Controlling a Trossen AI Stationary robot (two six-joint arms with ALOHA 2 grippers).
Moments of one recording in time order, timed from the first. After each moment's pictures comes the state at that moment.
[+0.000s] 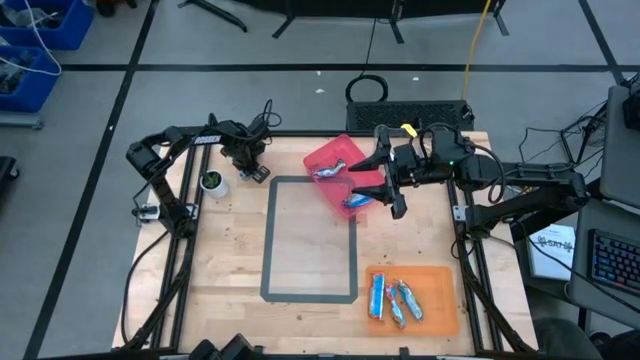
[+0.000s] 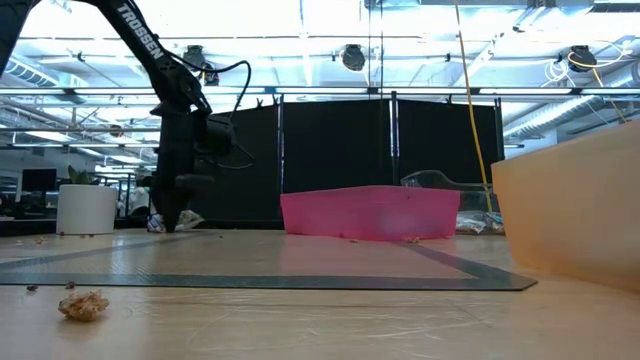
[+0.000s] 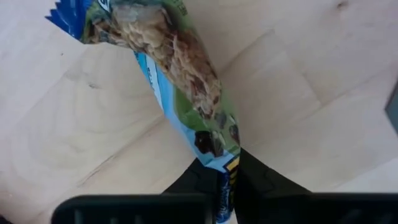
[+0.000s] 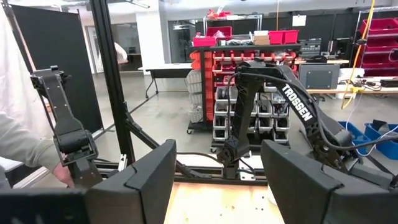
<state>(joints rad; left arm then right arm) 0.83 1.75 0.99 -0.81 -0.04 -0.07 -0.07 1.14 1.13 0.06 -0.21 0.06</state>
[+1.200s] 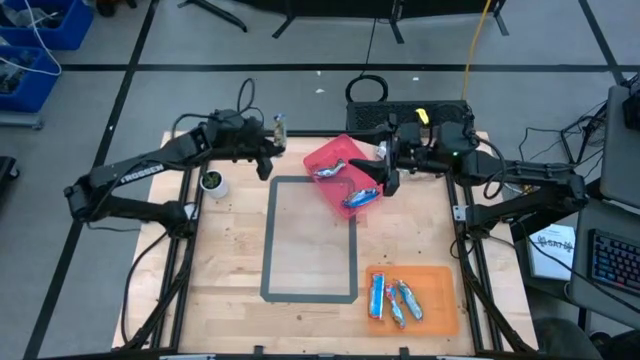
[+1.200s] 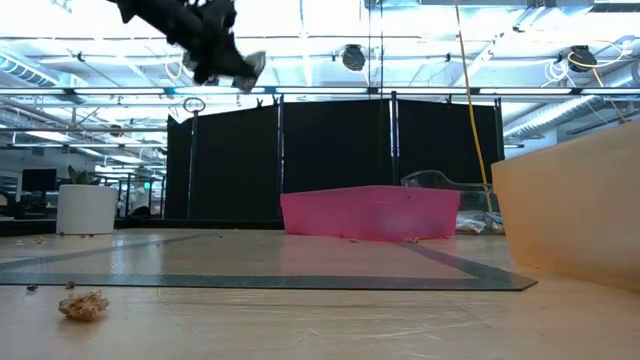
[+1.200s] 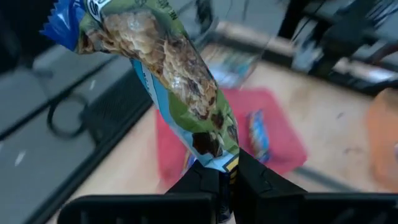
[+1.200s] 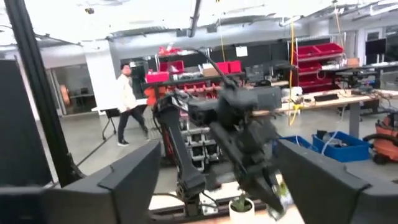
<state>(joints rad) 0.51 1.13 0.99 -0.34 0.14 -0.06 -0.14 1.15 1.13 0.19 -0.05 0.15</state>
